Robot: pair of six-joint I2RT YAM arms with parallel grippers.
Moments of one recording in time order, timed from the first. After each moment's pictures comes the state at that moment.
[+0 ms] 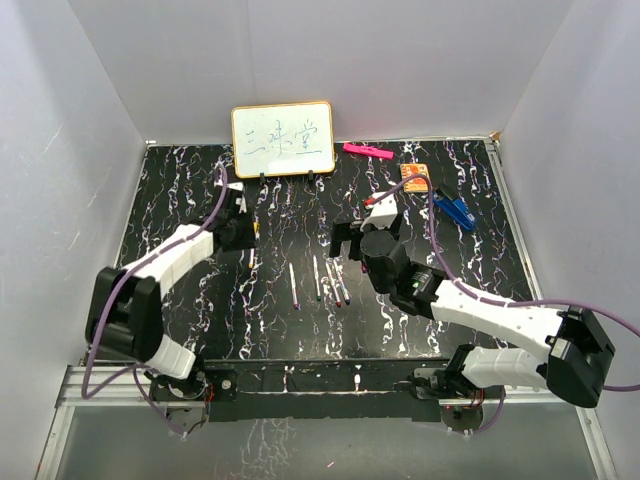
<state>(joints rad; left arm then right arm) -0.31 1.56 0.99 -0.43 -0.07 -0.35 0.93 1.17 0.78 0.12 0.67 0.32</state>
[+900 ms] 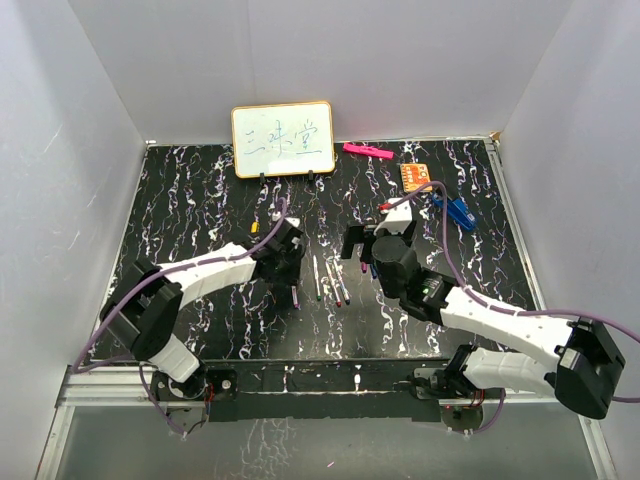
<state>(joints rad) -0.72 1.56 0.92 -0.46 -0.12 -0.52 0.90 1.09 0.69 0.12 0.70 0.34</state>
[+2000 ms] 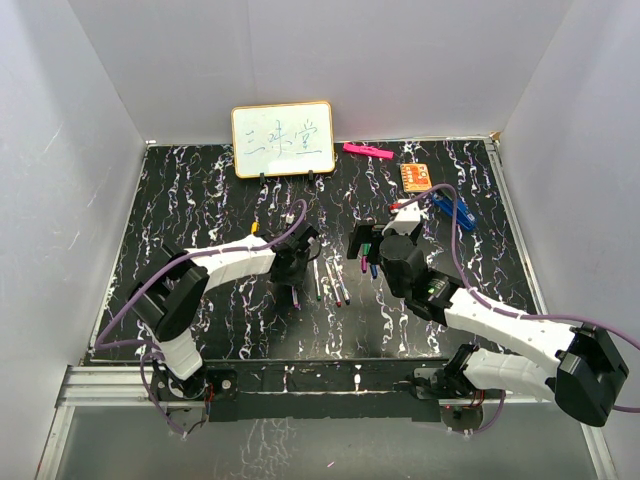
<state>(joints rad) -0.75 1.74 1.04 -0.56 -0.19 -0.48 0.83 1.06 0.64 0.11 0.63 0.41</state>
